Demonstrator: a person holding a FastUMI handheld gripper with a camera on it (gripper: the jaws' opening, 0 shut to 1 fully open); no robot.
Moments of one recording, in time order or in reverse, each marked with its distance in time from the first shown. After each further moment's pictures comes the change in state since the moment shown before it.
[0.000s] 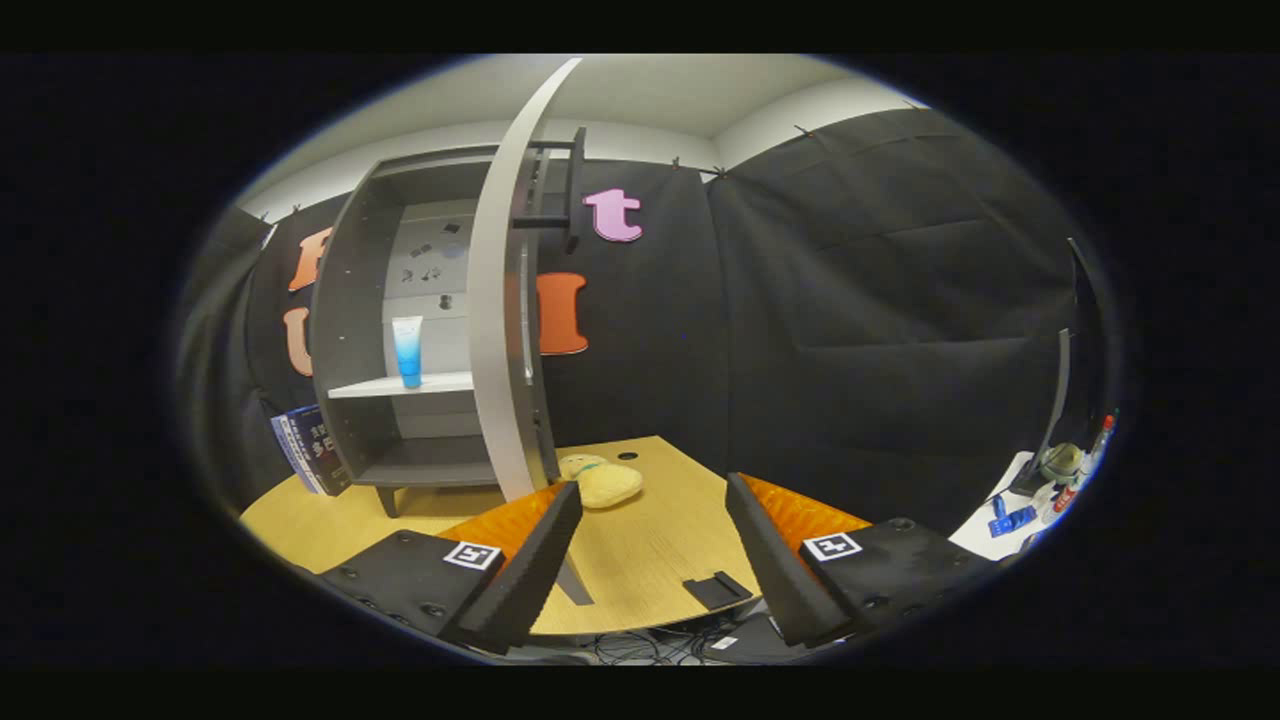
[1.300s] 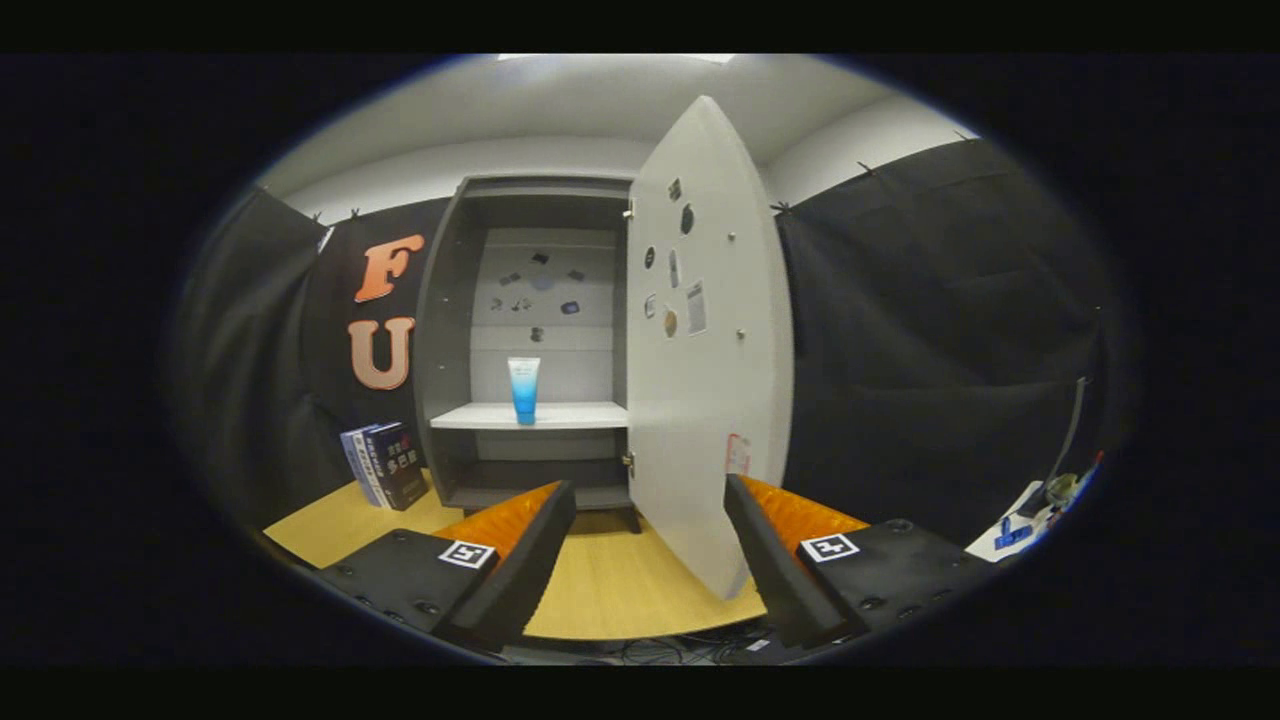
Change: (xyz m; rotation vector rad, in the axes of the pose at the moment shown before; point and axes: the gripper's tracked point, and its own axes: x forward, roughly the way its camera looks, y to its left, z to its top) arm -0.071 0.076 0.058 -0.066 -0.096 0.084
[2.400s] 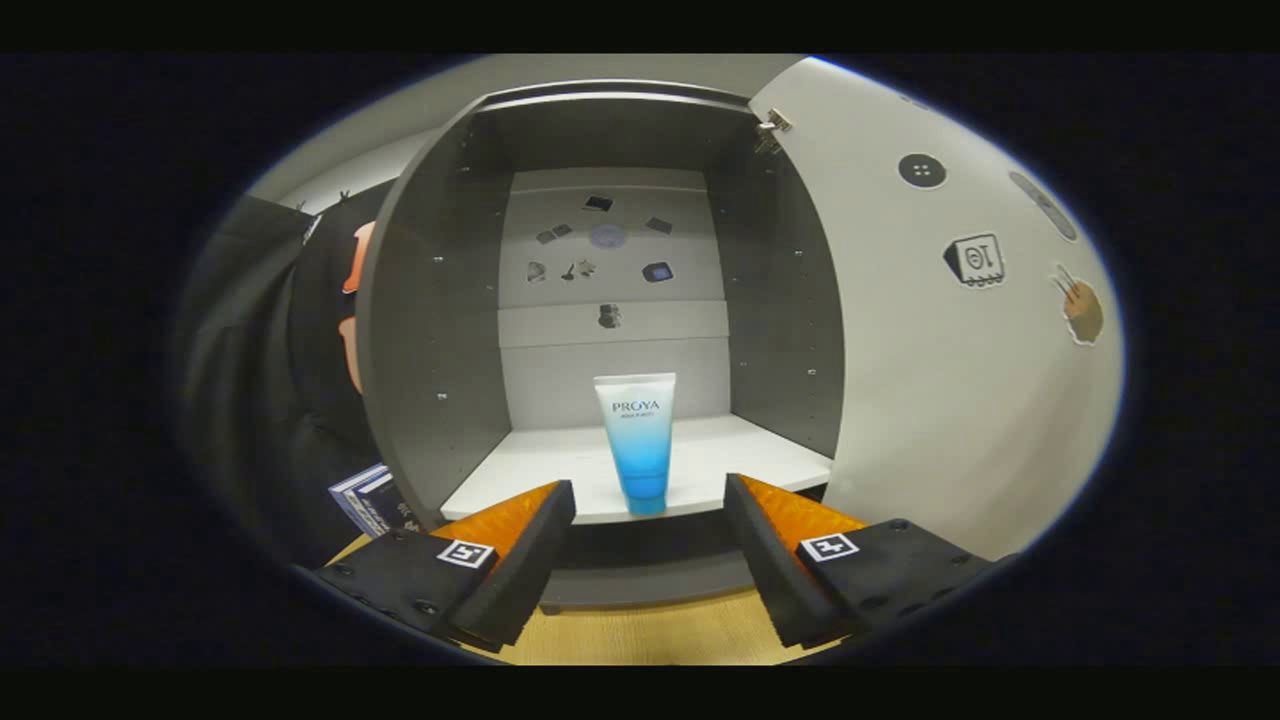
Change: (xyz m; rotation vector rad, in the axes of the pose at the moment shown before) arm 0.257 0.222 0.016 0.080 0.100 0.168
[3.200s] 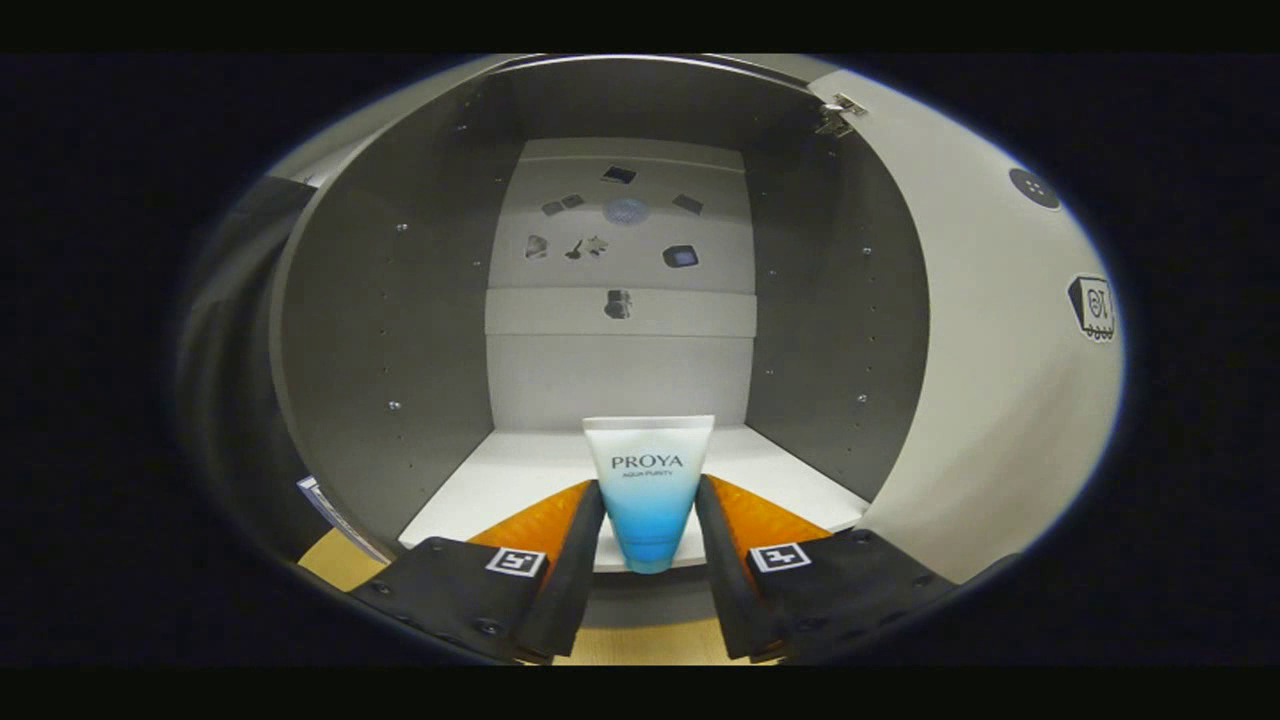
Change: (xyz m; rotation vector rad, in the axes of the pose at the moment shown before) arm 0.104 0.004 0.028 -0.091 0.053 -0.013
